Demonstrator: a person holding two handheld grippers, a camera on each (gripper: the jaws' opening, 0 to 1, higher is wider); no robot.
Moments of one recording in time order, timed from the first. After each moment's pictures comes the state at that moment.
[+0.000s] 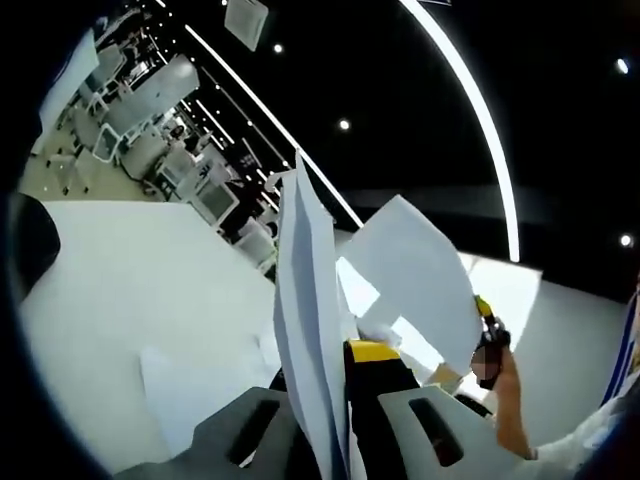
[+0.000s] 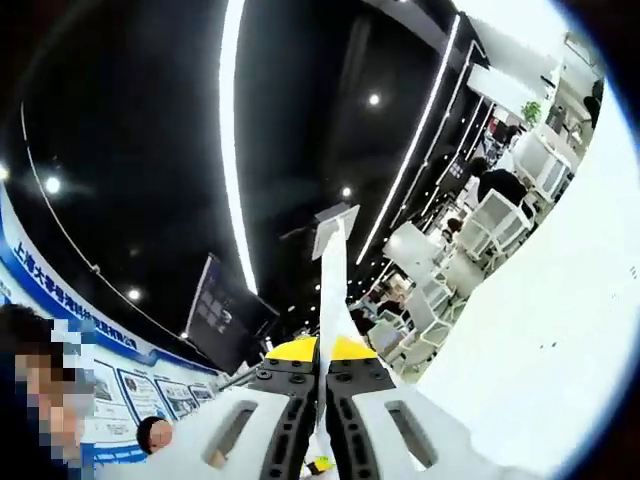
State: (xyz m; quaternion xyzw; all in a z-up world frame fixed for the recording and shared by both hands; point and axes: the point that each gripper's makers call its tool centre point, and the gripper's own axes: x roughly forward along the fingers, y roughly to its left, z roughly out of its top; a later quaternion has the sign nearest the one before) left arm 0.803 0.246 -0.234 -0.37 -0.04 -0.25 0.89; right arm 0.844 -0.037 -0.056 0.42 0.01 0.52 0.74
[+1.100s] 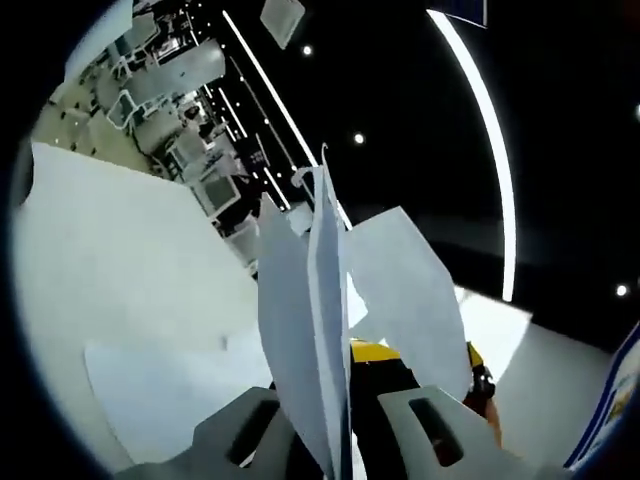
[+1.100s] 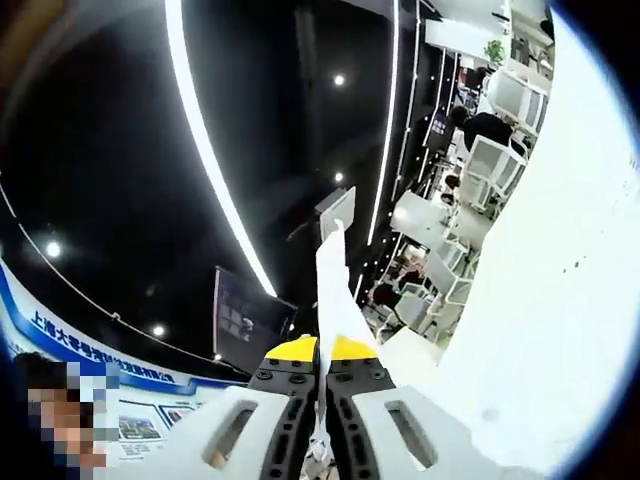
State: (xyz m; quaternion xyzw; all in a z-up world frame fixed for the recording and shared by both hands) left arm 0.839 0.227 -0.215 -0.46 -0.05 -0.24 0.85; right arm 0.837 -0.021 -0.081 0.50 0.08 0.53 0.68
